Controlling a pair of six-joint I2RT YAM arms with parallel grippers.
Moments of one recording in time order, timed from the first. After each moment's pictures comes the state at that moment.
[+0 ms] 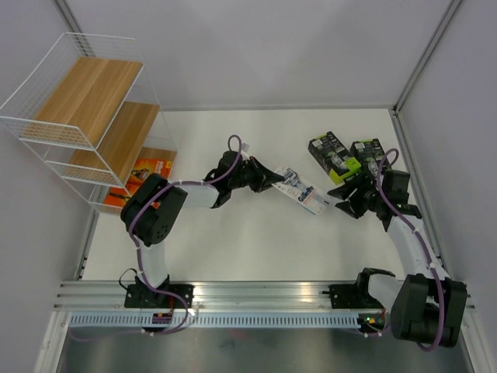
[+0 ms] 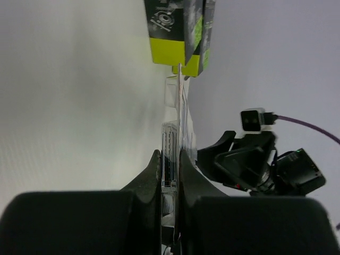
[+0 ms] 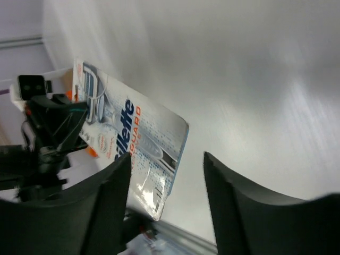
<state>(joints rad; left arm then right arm) -0.62 1.91 0.96 0.63 0.42 -1.36 -0.17 1.02 0.53 -0.27 -0.61 0.87</state>
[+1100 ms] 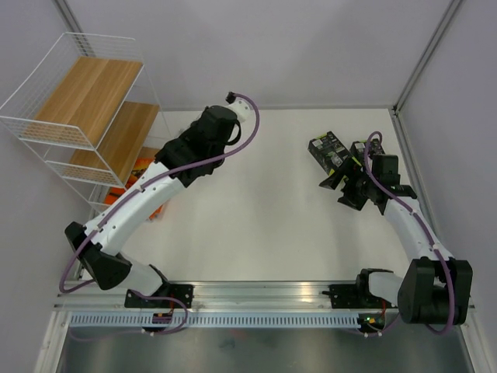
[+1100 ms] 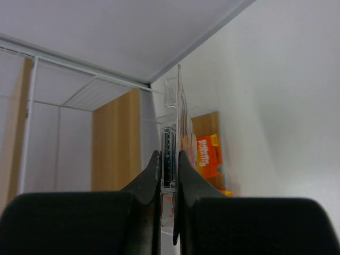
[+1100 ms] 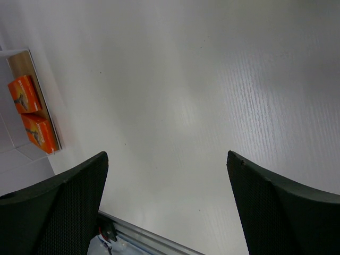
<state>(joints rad) -0.76 1.46 1.64 -0.70 -0.83 0.41 -0.05 1.18 0.78 -0.45 -0.44 0.64</state>
